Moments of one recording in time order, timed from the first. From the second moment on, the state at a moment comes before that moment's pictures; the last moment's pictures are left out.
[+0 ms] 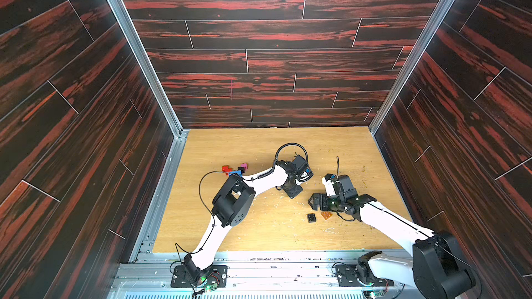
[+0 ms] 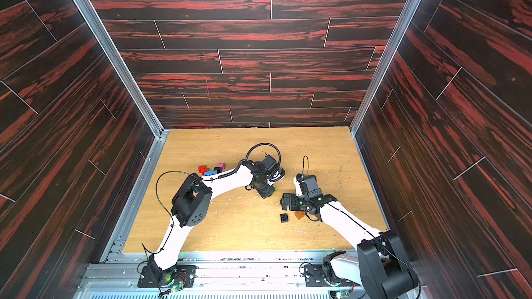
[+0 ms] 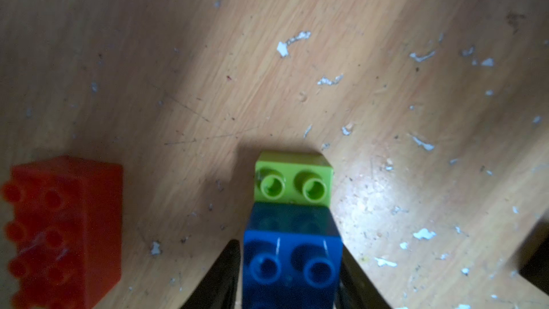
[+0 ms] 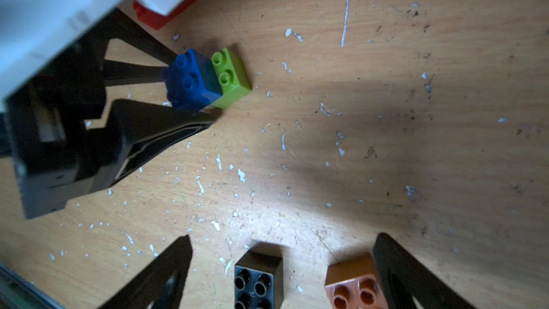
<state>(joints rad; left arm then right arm) -0.80 2.27 1.80 -0.77 0.06 0.16 0.41 1.24 0.61 -0.36 -0.19 0.38</state>
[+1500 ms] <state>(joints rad) -0.78 2.19 1.52 -0.32 0.12 0.15 0.41 1.24 0.61 -0.36 -0.18 0.38</state>
